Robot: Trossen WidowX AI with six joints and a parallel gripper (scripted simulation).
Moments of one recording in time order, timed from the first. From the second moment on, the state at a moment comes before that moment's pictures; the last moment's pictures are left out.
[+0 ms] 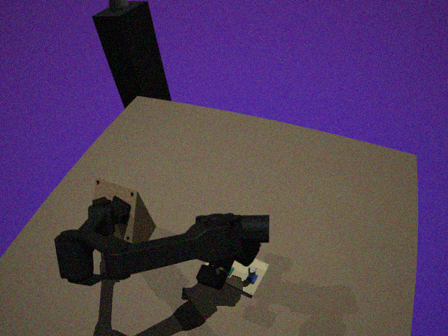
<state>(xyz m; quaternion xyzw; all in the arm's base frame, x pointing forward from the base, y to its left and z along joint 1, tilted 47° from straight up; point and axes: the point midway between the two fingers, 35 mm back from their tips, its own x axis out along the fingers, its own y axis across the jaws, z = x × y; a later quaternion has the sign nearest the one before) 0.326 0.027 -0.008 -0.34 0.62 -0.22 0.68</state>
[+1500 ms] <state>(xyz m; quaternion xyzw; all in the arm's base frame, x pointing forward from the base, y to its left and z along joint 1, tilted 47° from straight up) 0.389 0.064 0.016 -0.33 0.61 -0.22 0.68</state>
